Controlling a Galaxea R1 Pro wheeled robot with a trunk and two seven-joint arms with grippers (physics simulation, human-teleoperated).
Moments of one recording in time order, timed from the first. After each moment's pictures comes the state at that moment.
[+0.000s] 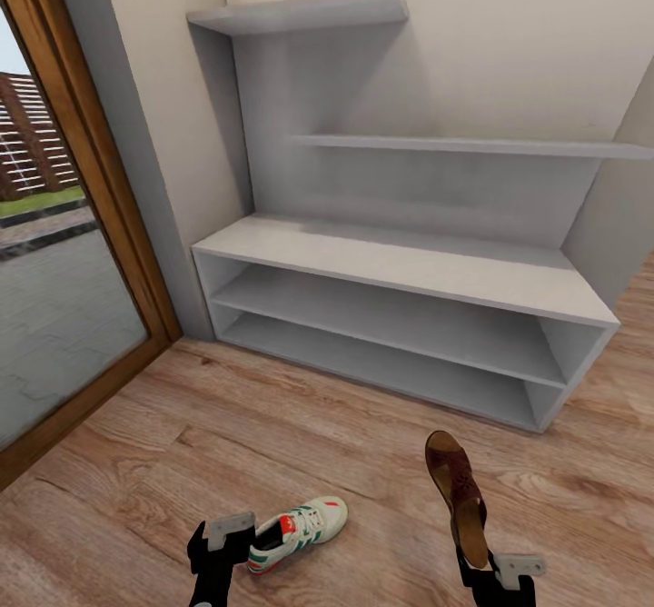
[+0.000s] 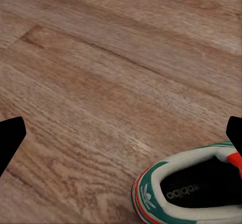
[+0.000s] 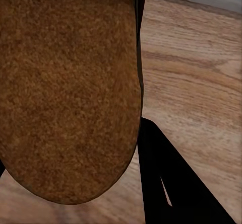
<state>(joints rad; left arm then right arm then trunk) -0.34 -0.08 -0.20 -0.41 0.16 -0.44 0.31 -0.33 -0.13 0.00 -0.23 -0.08 -0.60 0.06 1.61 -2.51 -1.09</state>
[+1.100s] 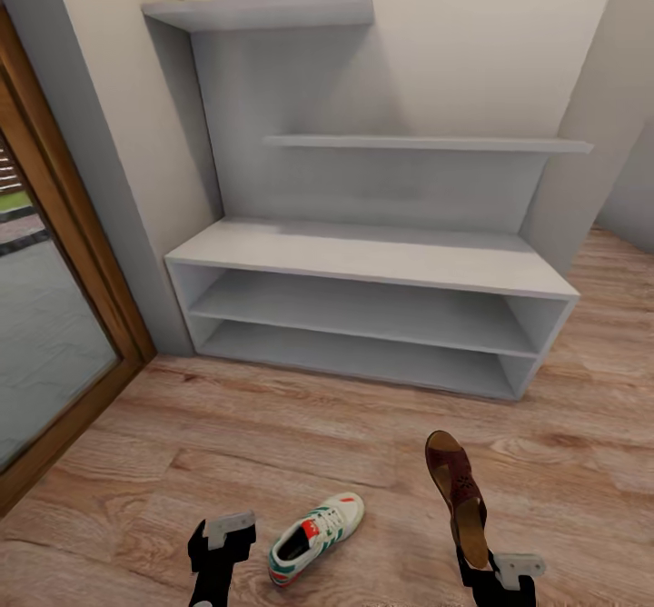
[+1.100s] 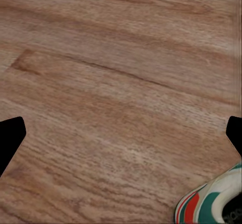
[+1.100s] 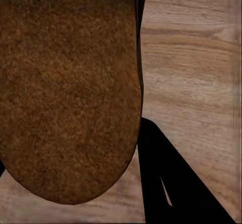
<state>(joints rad) -0.34 -0.08 -0.20 -0.42 0.16 -0.44 0.31 -0.33 -0.13 0.00 -0.23 -0.08 -0.60 0.06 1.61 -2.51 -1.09</state>
